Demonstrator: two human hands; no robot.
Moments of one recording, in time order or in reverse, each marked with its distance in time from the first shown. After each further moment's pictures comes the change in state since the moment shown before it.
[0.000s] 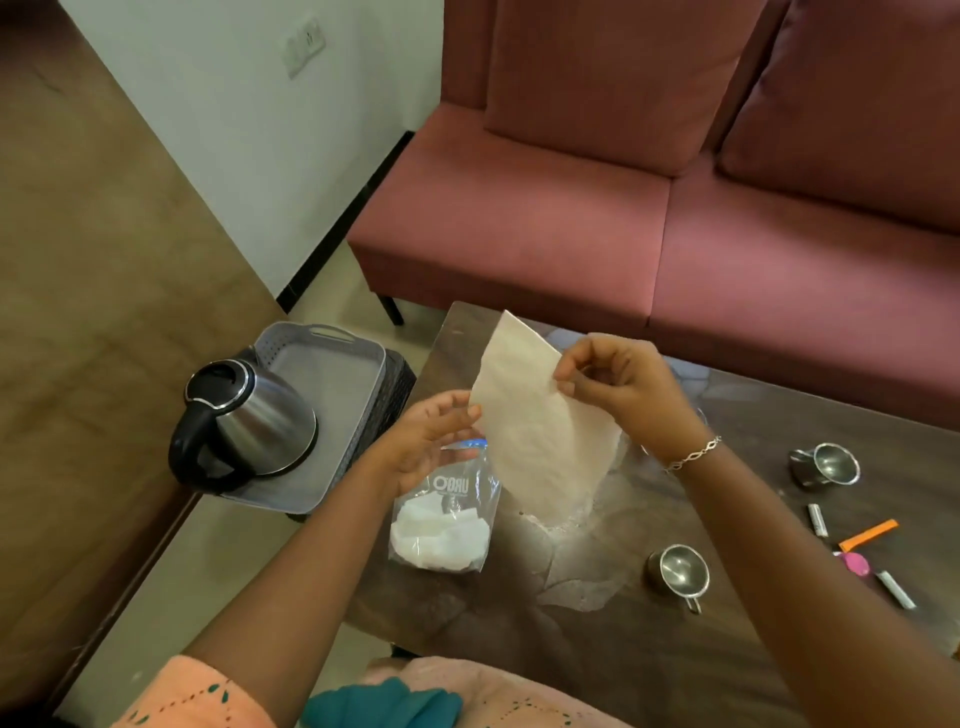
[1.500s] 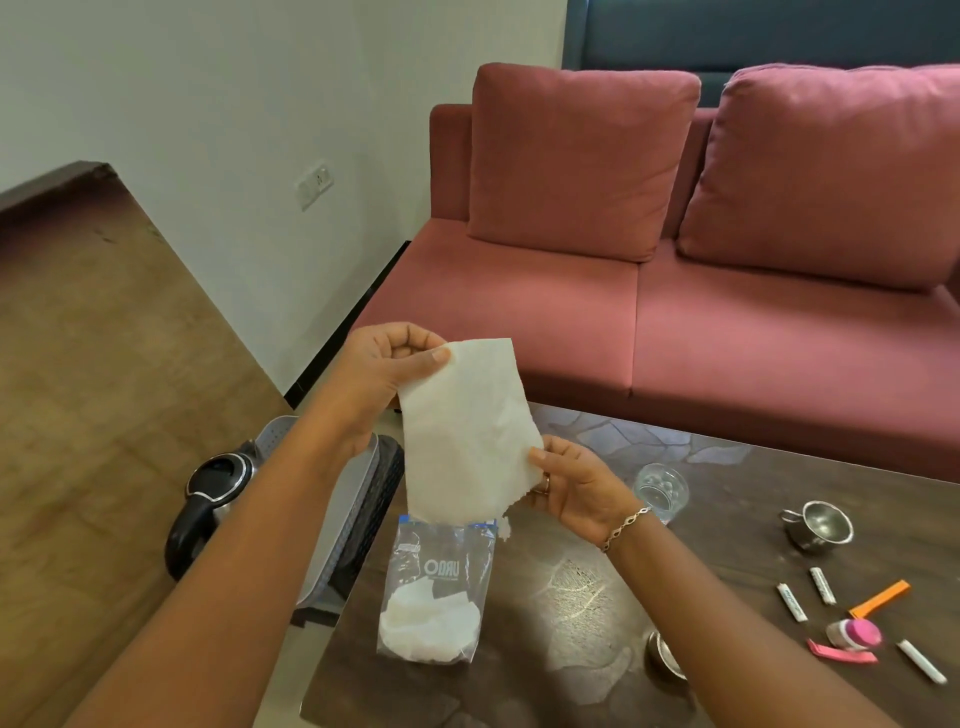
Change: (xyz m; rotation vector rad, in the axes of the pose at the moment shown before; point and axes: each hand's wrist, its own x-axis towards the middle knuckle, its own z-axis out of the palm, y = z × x) left_hand -0.067 0.145 0.076 0.430 0.258 0.482; right_hand -0.010 0.046 -0.001 0.892 -0.098 0.335
